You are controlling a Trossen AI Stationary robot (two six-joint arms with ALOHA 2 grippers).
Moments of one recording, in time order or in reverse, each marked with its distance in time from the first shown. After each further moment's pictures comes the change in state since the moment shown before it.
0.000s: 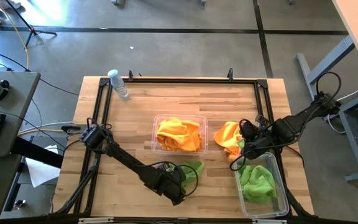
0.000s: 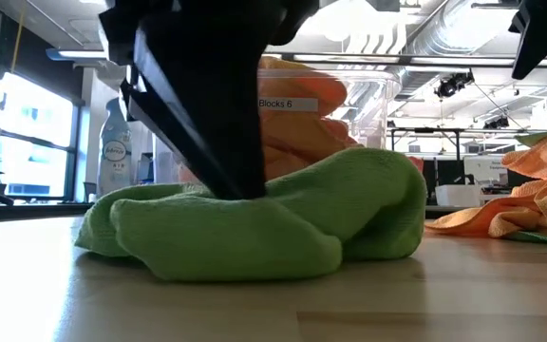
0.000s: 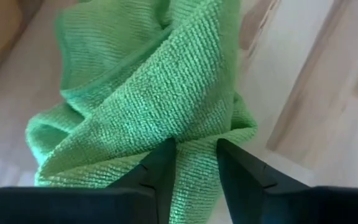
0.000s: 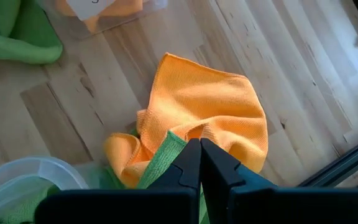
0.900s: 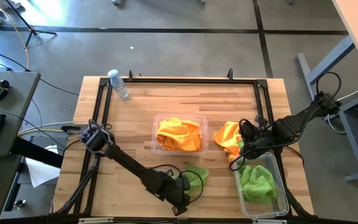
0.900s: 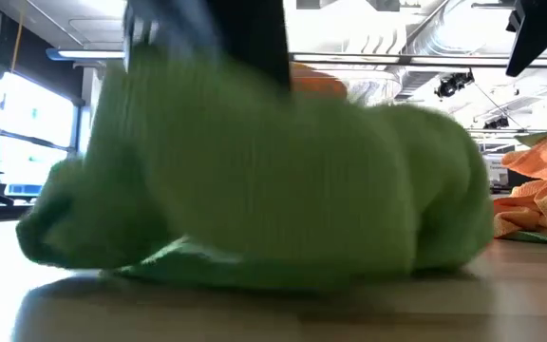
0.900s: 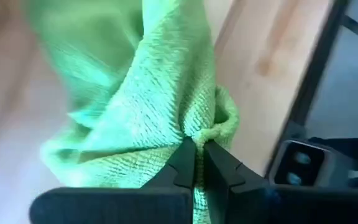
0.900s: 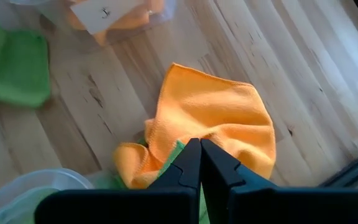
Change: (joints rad) left arm -0.017 0.050 0.204 -0.087 0.141 0.017; right arm 0.000 0.000 0.000 0.037 0.014 0.008
